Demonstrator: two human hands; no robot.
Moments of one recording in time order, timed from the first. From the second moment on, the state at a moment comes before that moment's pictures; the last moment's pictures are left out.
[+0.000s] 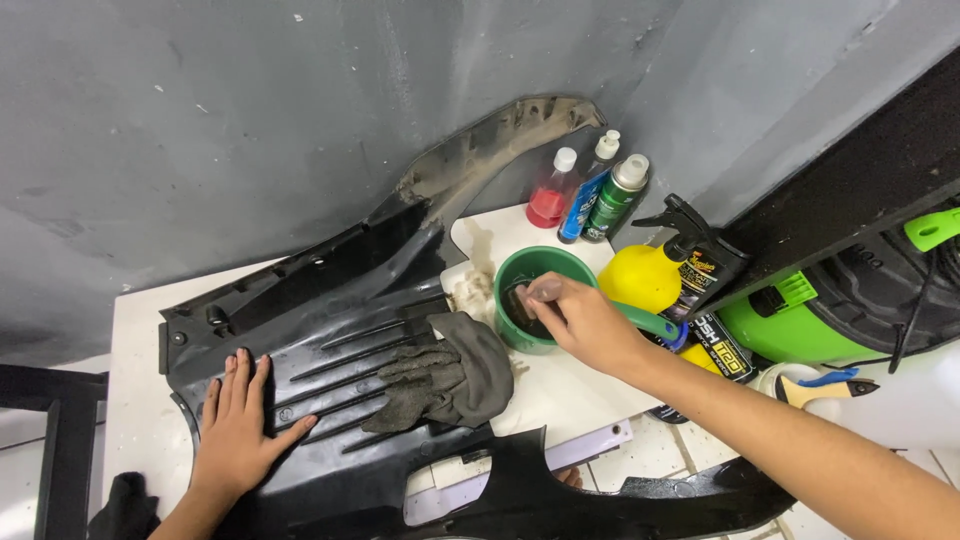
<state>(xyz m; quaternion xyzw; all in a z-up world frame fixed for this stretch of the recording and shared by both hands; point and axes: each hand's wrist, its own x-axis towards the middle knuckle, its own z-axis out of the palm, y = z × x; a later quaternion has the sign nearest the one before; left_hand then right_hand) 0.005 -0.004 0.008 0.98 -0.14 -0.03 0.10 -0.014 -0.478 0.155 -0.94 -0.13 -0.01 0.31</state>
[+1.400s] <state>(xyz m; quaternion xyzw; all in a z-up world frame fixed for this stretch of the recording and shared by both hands) 0.004 -0.005 0.012 0.98 -0.14 -0.03 0.12 -0.020 -0.465 0.180 -0.91 -0.22 -0.16 0.30</state>
